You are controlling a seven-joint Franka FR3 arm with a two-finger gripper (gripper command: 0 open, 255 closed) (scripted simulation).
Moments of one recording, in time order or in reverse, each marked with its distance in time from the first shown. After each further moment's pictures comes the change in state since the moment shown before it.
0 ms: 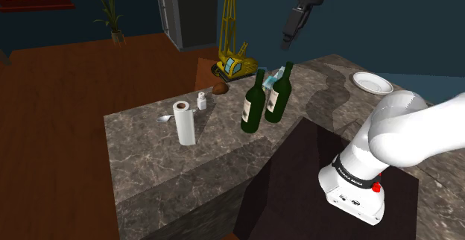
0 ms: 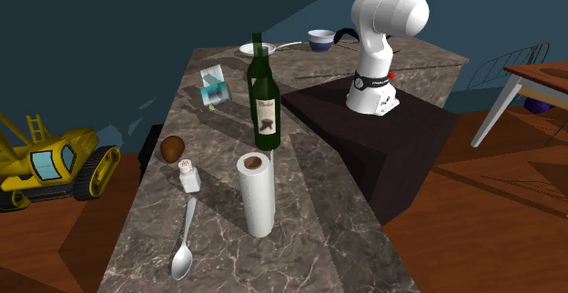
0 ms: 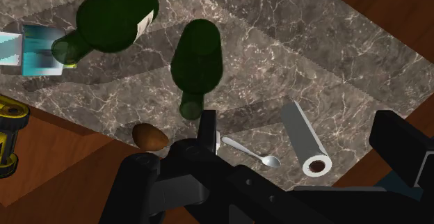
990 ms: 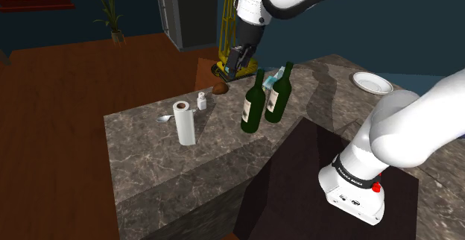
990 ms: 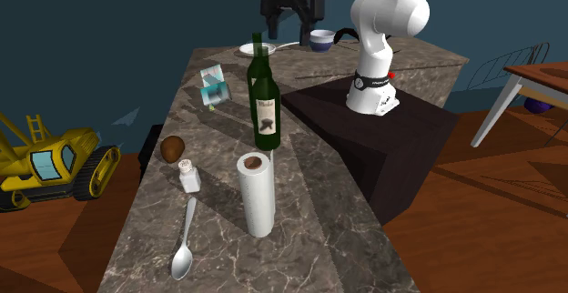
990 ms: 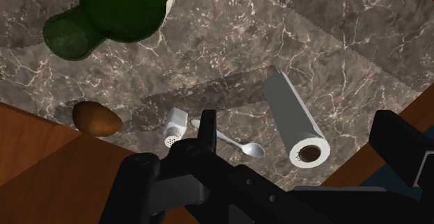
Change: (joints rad) arm 0.045 0.349 0.128 -0.026 0.068 0.409 0.099
